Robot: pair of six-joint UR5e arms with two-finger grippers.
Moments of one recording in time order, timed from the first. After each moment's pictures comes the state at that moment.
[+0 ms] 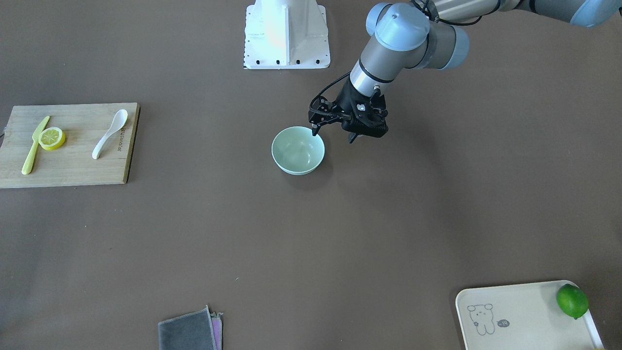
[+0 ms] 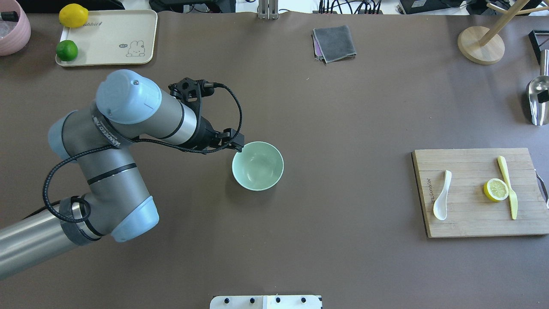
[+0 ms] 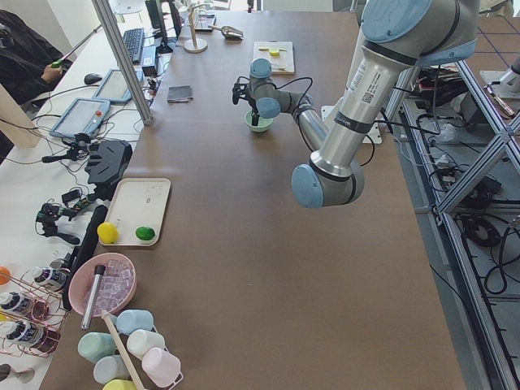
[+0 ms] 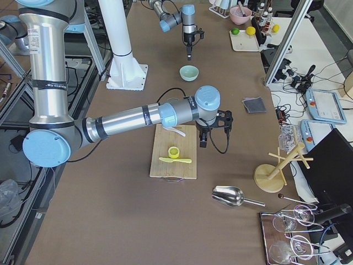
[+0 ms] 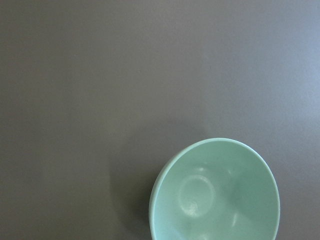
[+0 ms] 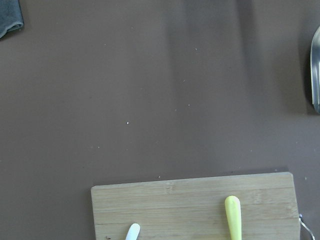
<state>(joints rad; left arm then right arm) -0.63 -2.11 -1.77 -1.90 -2.00 -1.19 1.40 -1.57 1.90 -1.53 2.50 0.53</state>
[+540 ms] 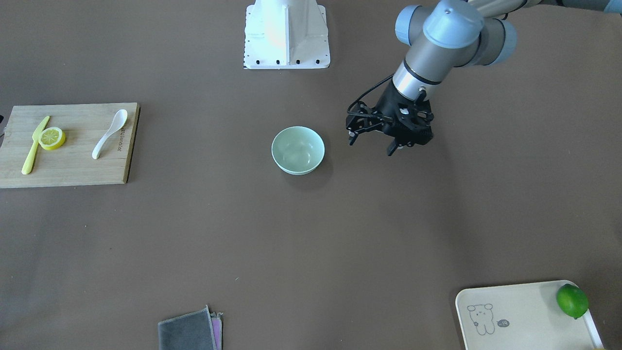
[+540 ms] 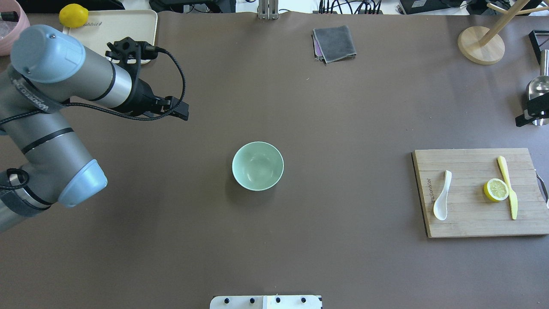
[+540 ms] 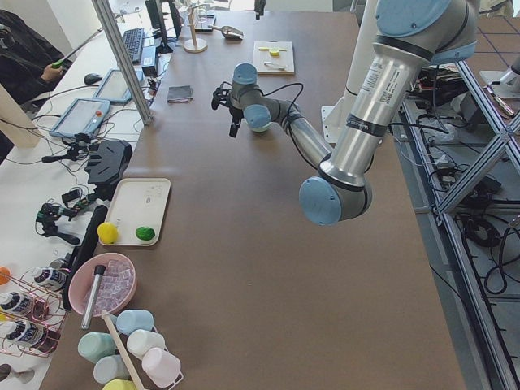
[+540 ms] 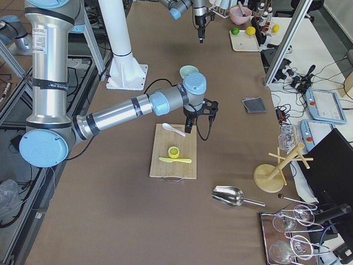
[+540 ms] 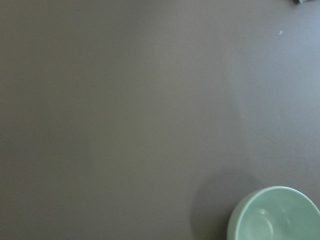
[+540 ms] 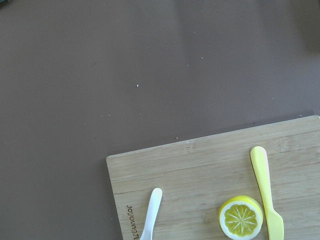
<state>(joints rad) -0.81 -1.98 -1.82 -1.89 -2.04 -0.93 1.28 -1.65 2.02 -1.53 2.47 0.71</state>
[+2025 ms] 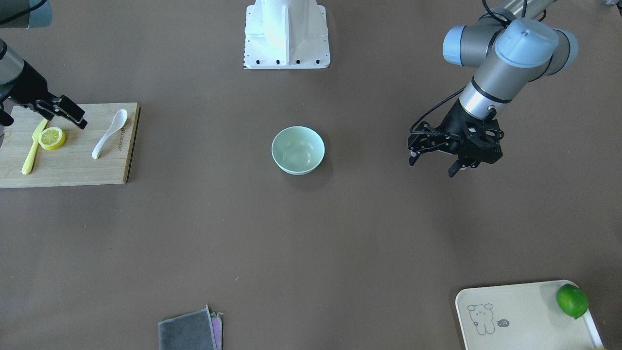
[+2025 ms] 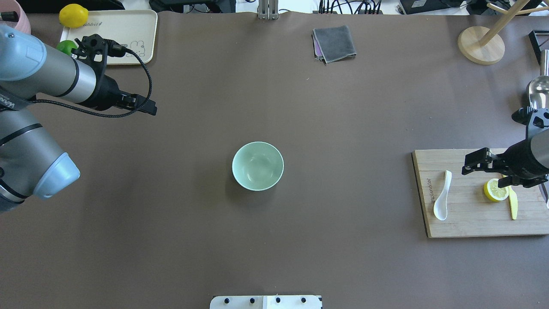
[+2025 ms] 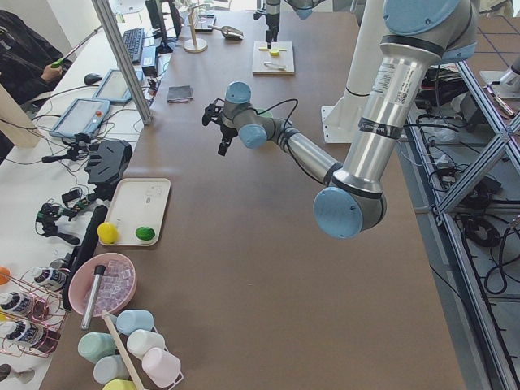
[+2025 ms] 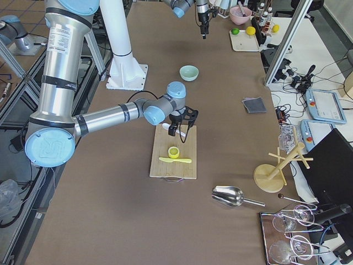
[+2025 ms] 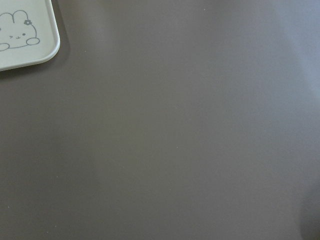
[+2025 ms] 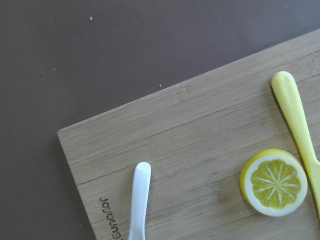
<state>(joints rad) -0.86 -1.90 -1.78 -1.99 -2.04 -0.81 0.89 -1.76 1.98 -1.15 2.18 1.24</state>
